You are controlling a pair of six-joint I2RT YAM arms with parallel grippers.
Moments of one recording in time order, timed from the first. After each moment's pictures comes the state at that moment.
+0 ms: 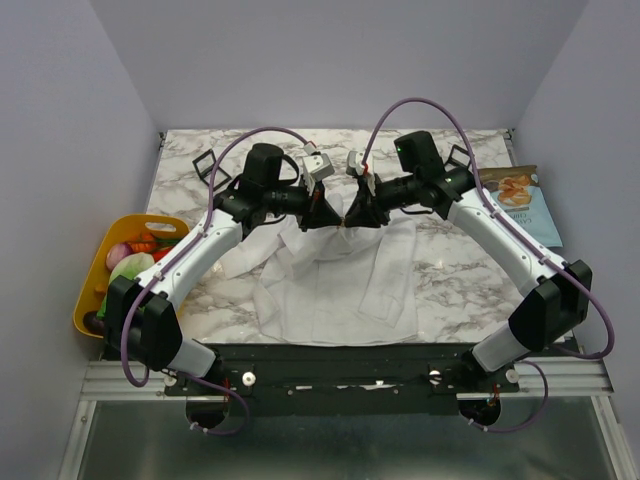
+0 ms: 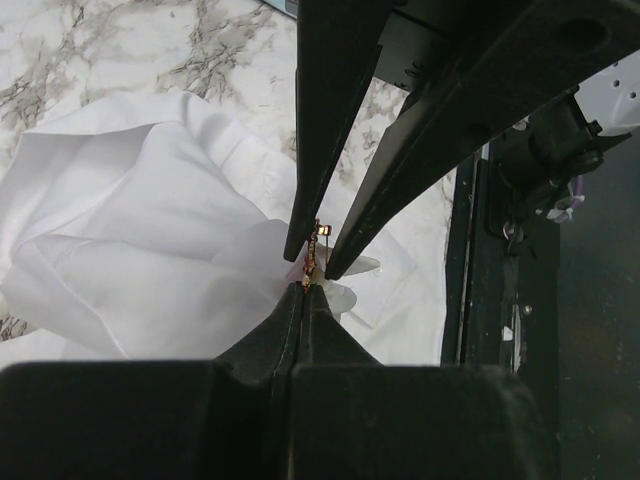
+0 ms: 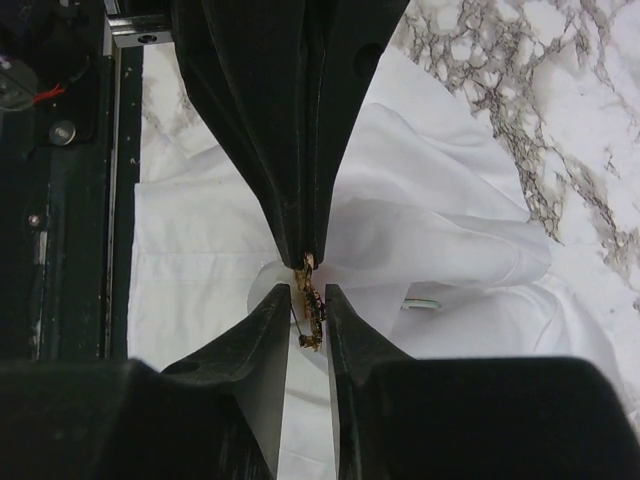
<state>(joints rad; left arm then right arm) -0.49 1.45 1.23 -0.29 0.90 0.09 0.52 1.55 1.47 -0.68 -0.85 -0.59</state>
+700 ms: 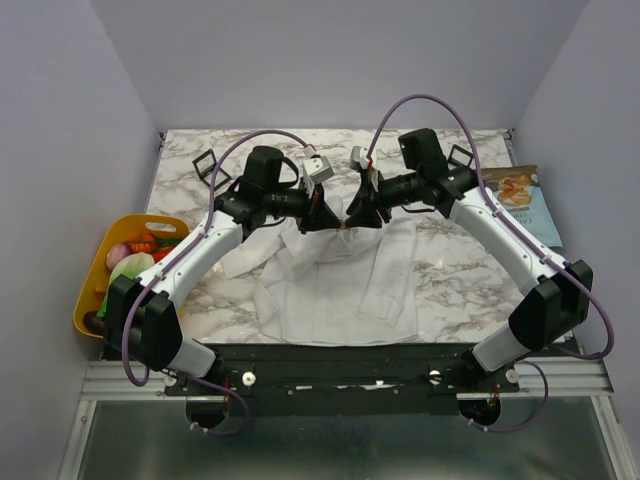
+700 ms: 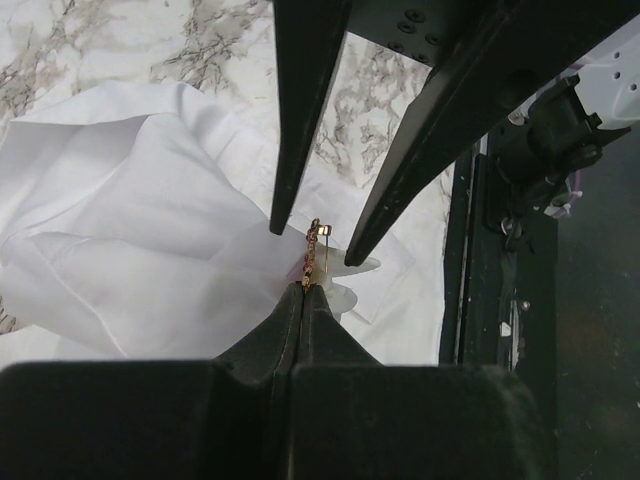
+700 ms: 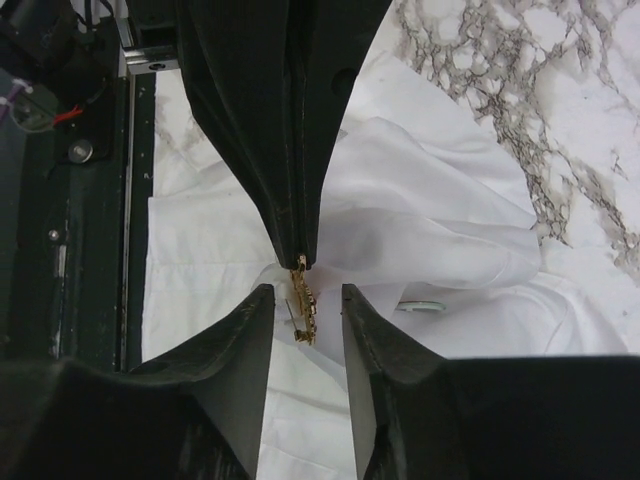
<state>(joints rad) -0.48 1.45 1.21 -0.28 0.91 0.09 0.50 1.55 1.48 -0.67 -0.89 -0.55</state>
